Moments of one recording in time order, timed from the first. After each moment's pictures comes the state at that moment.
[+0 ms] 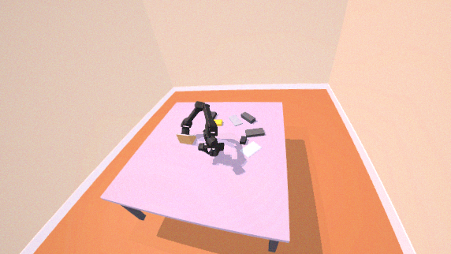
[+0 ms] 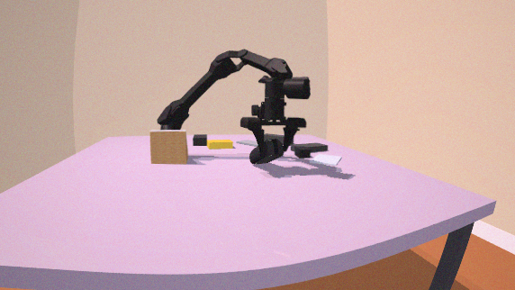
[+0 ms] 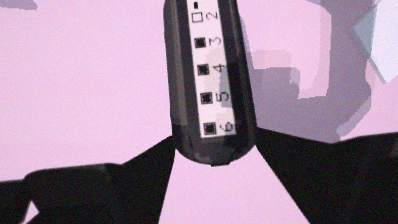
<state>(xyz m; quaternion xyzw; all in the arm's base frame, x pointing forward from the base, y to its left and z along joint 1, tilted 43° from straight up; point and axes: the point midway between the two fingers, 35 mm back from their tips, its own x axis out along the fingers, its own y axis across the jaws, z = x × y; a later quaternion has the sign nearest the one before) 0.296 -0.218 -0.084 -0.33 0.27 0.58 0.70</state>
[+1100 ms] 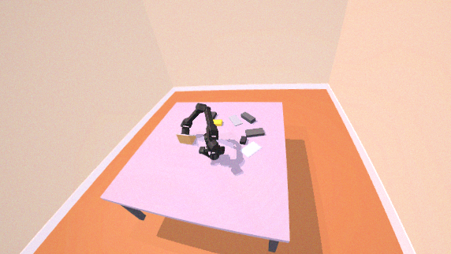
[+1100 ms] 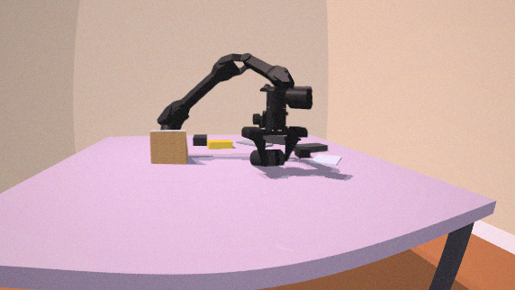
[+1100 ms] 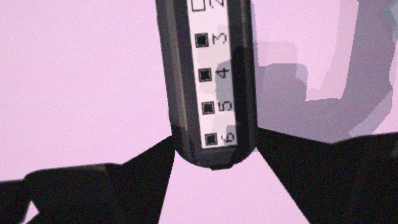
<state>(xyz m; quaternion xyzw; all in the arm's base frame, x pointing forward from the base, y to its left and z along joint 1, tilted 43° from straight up) 0.303 -0.208 -0.108 -0.33 0.27 0.58 0.70</state>
